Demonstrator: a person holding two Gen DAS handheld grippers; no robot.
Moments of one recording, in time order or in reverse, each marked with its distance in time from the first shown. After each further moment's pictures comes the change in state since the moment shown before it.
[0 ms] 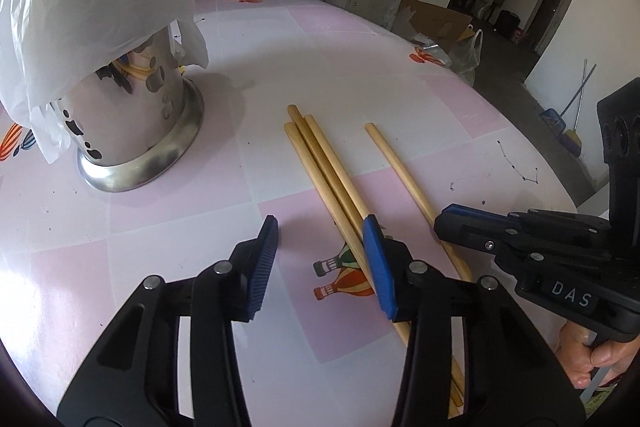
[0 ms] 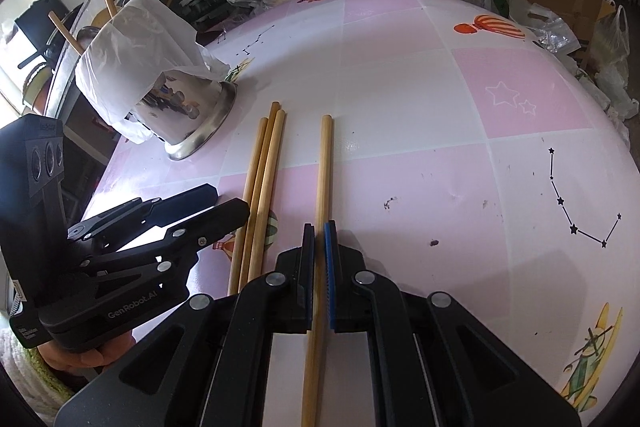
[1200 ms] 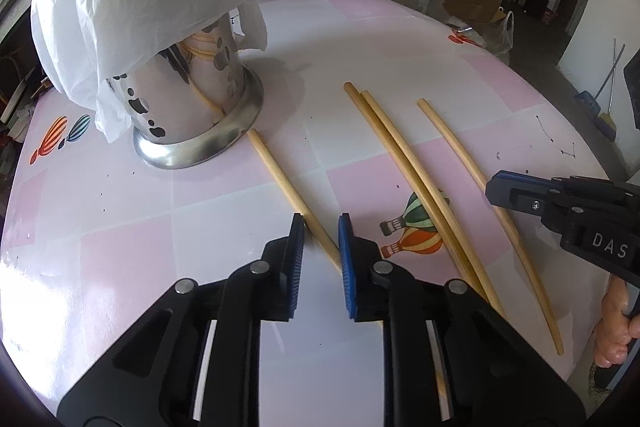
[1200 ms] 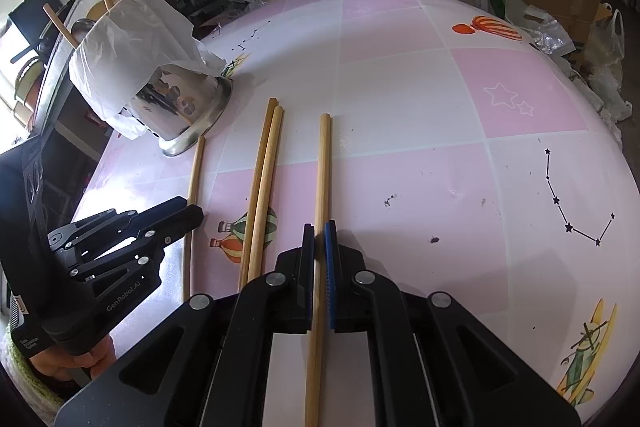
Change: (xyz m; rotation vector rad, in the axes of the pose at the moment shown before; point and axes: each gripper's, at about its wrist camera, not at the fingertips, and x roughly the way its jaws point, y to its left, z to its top) left arm -0.017 0.021 -0.018 0.024 0.037 0.156; right arm 0.000 0.005 0.001 -0.005 0.018 -0.039
